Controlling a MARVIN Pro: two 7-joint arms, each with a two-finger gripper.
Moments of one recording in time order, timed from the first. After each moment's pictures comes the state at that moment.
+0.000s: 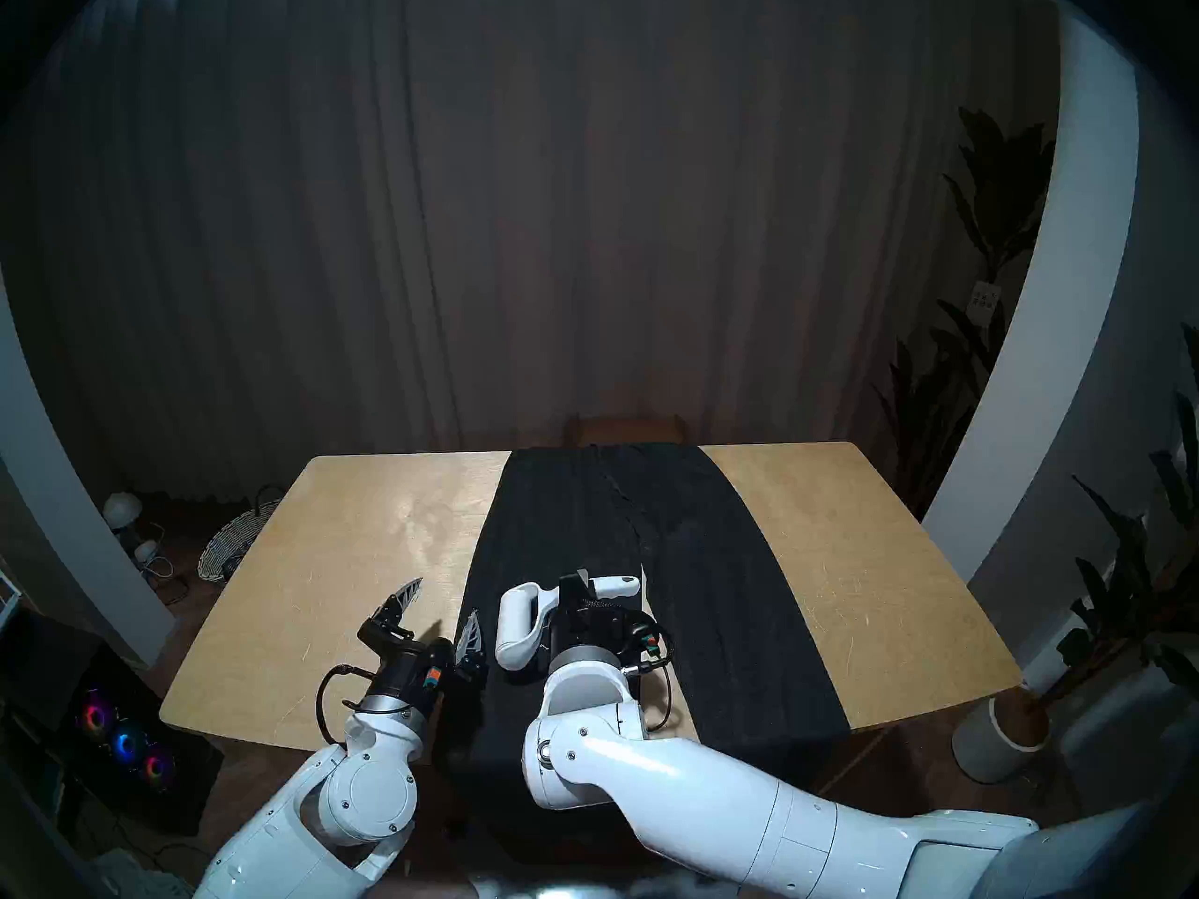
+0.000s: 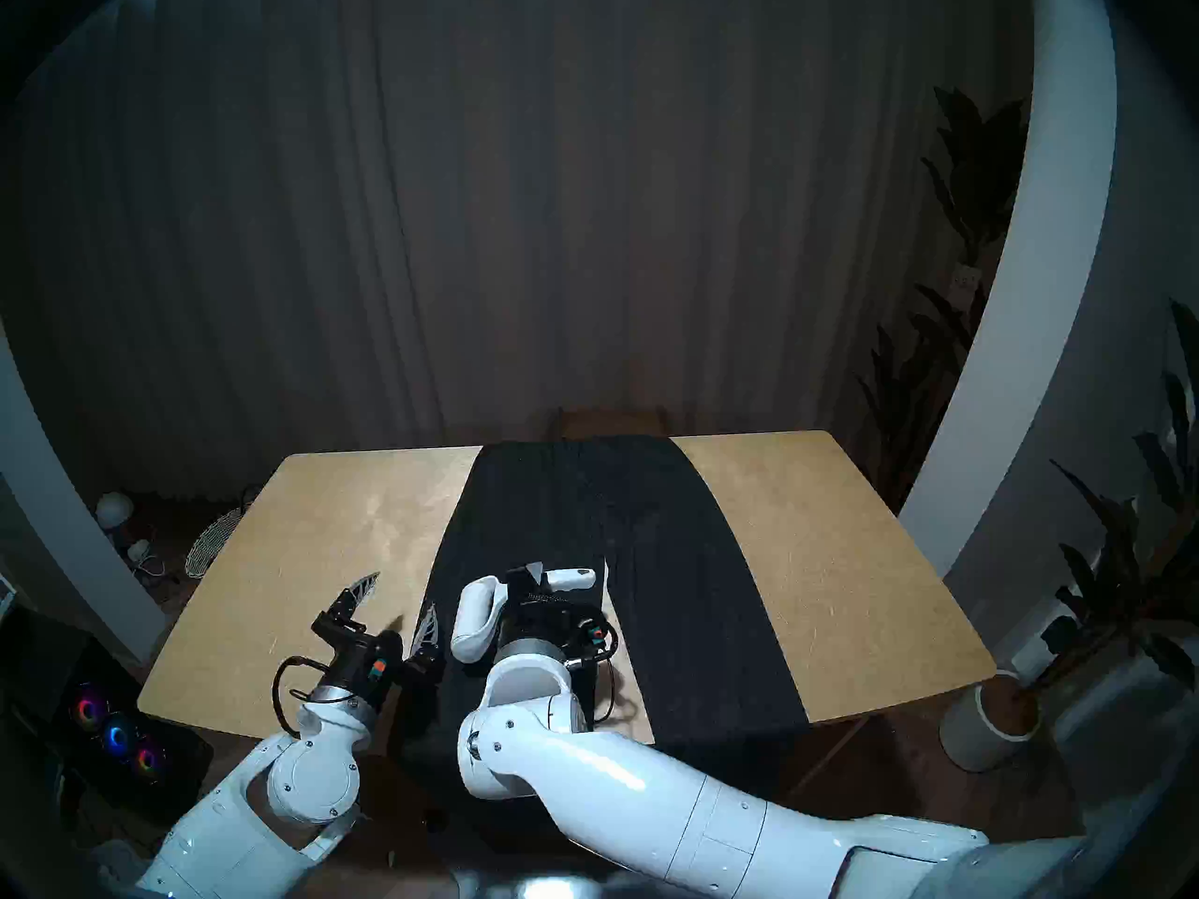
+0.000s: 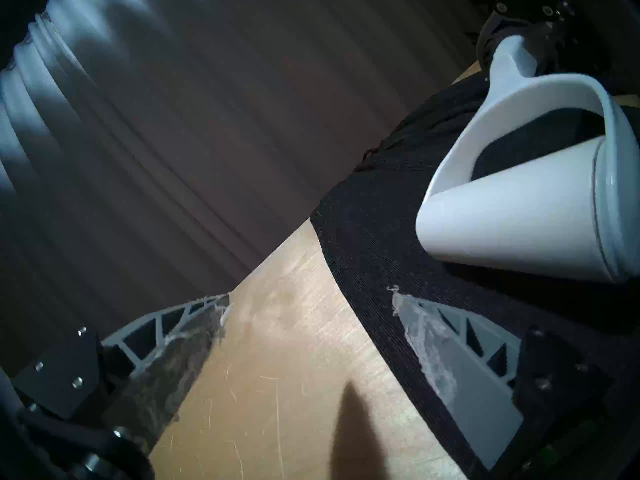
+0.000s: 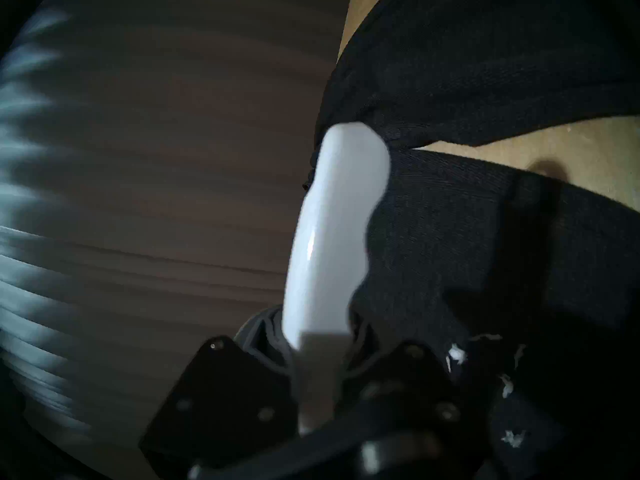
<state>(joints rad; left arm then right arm) 1.98 -1.08 -1.31 -1.75 0.33 0.01 0.33 -1.30 -1.38 0.45 -1.56 1.65 -0.96 -0.42</state>
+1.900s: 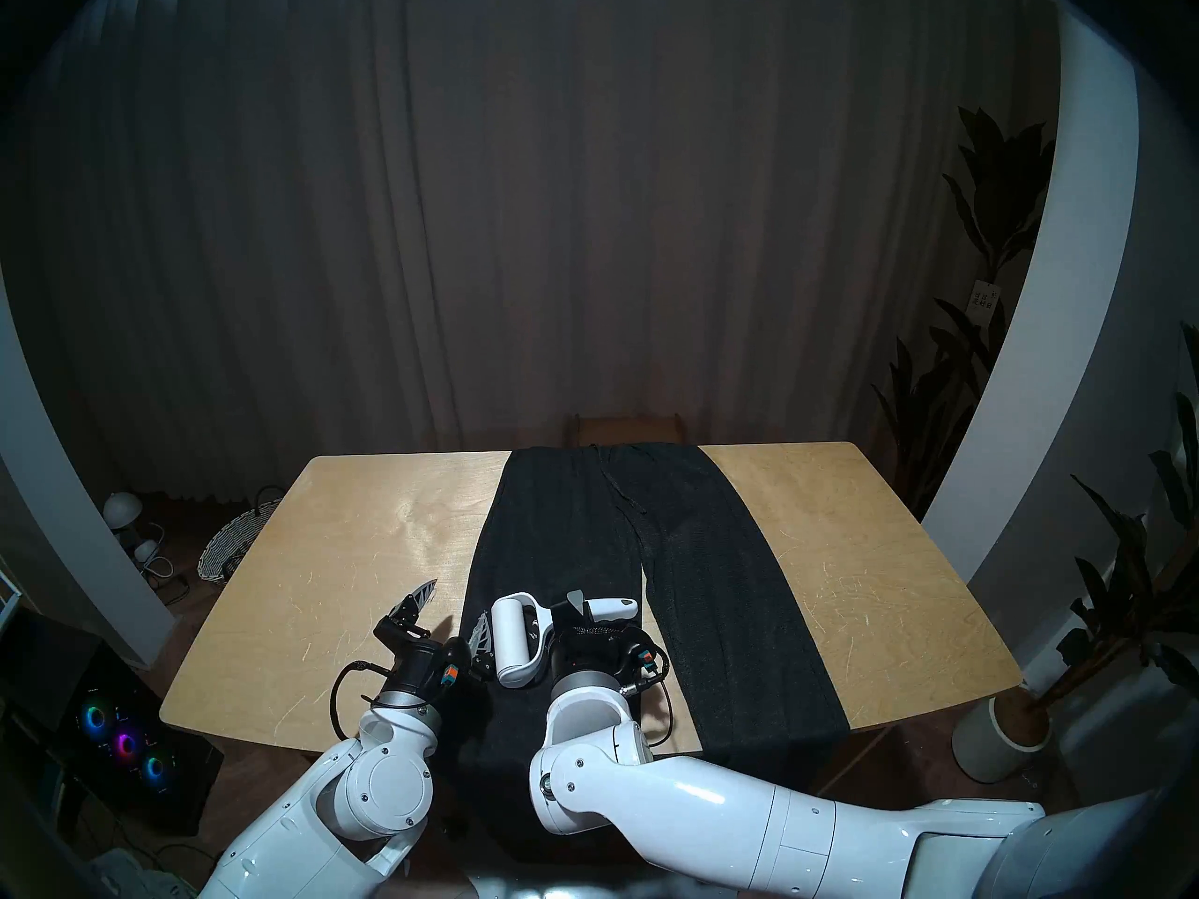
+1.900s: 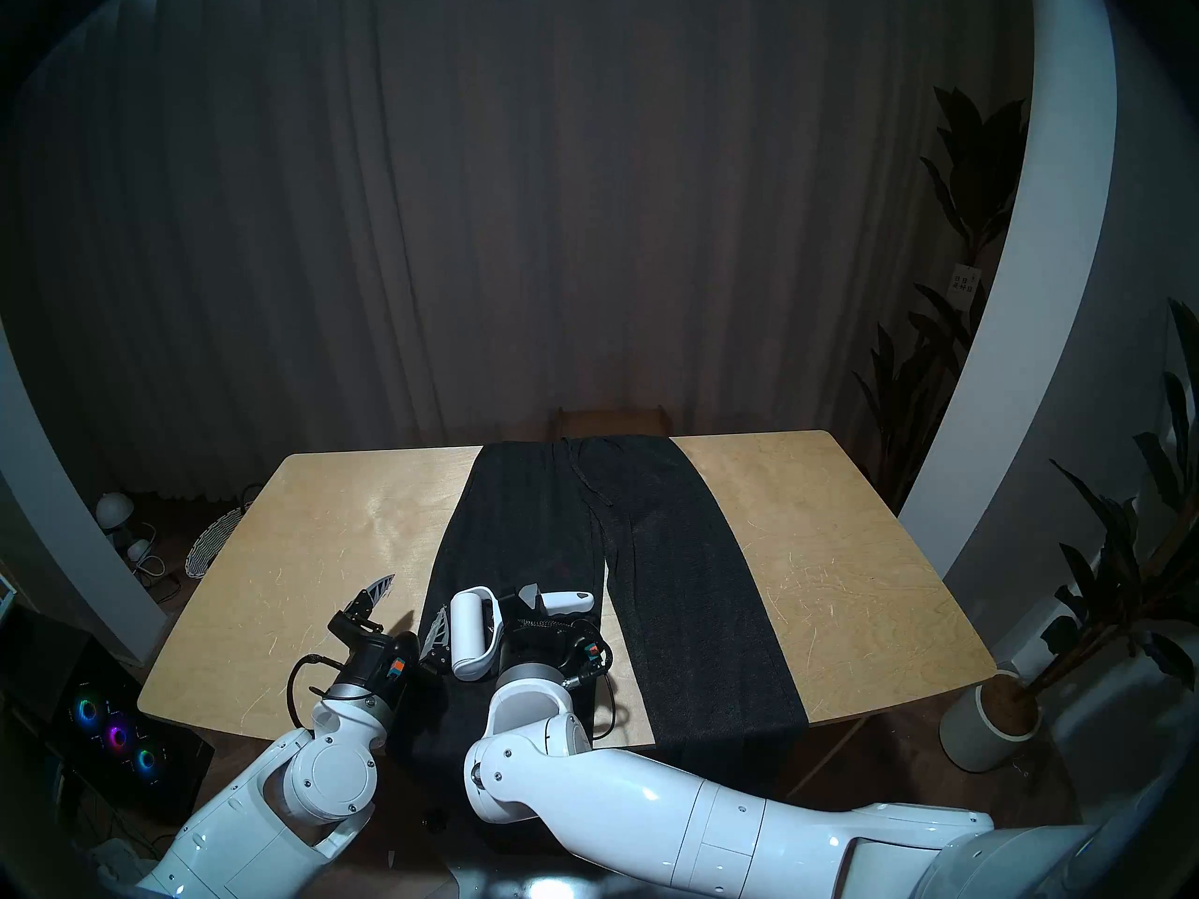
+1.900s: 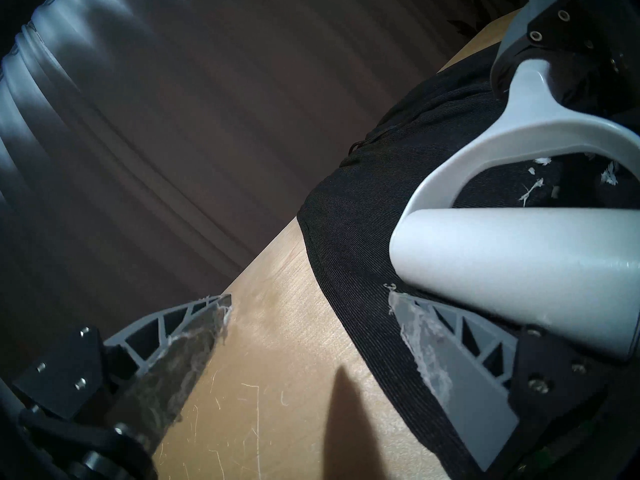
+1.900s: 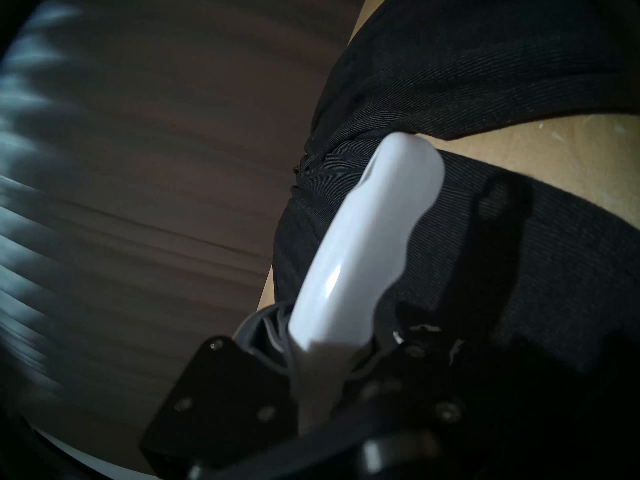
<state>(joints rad) 1.92 -1.06 -1.26 -1.74 0.35 0.06 0.31 -1.28 -1.32 0.35 -1.51 1.59 -0.96 -0.43</state>
